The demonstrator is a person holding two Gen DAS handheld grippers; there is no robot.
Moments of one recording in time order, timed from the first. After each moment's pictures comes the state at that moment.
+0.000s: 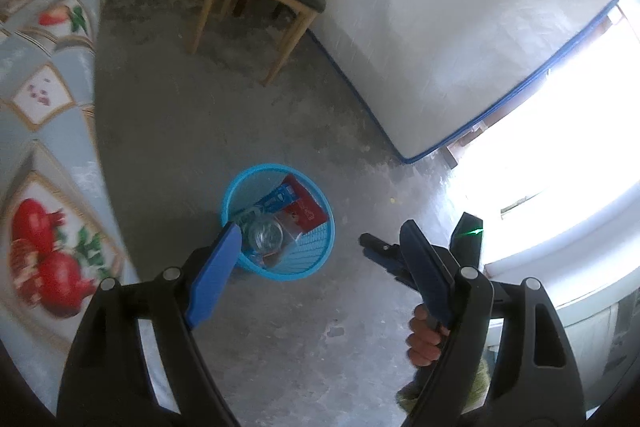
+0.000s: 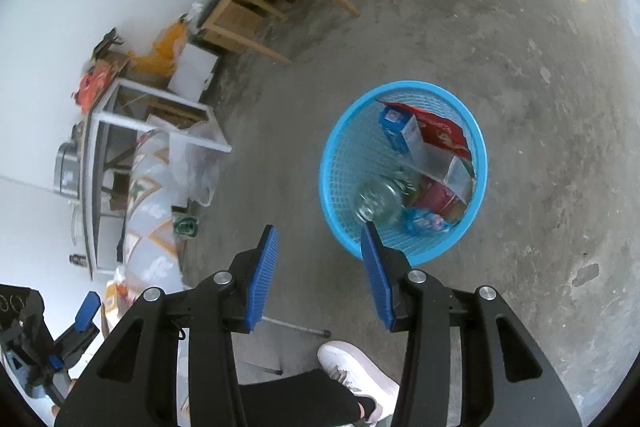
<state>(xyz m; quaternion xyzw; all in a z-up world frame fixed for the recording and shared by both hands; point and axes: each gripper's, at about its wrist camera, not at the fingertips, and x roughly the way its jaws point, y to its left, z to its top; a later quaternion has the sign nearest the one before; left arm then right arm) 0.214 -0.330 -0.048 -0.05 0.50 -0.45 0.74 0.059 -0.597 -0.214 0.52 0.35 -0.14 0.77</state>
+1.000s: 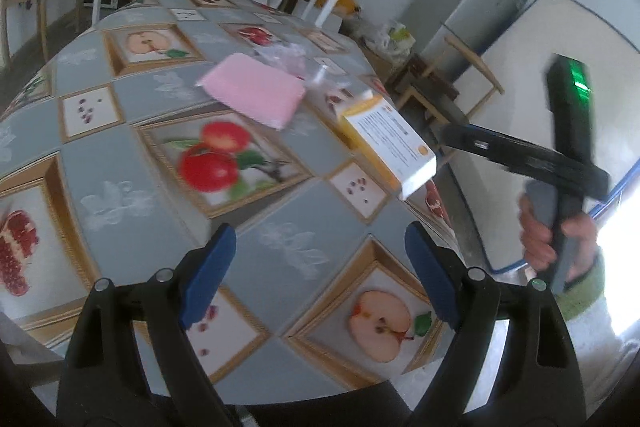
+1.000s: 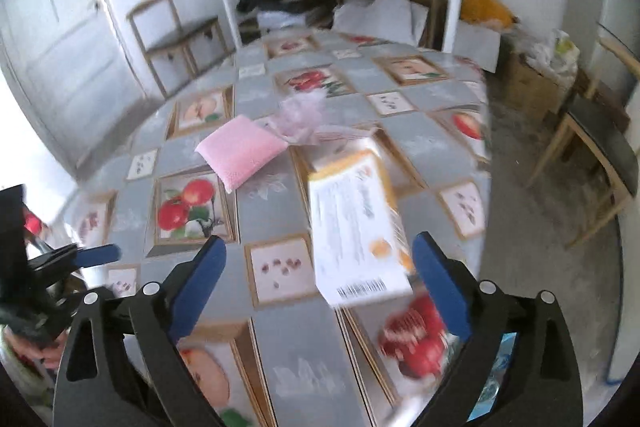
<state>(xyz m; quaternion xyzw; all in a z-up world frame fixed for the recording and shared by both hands) 0.178 0.080 -0.061 -0.18 0.41 -0.21 0.87 0.299 -0.178 -0.013 -0.06 0.43 0.14 0.89</state>
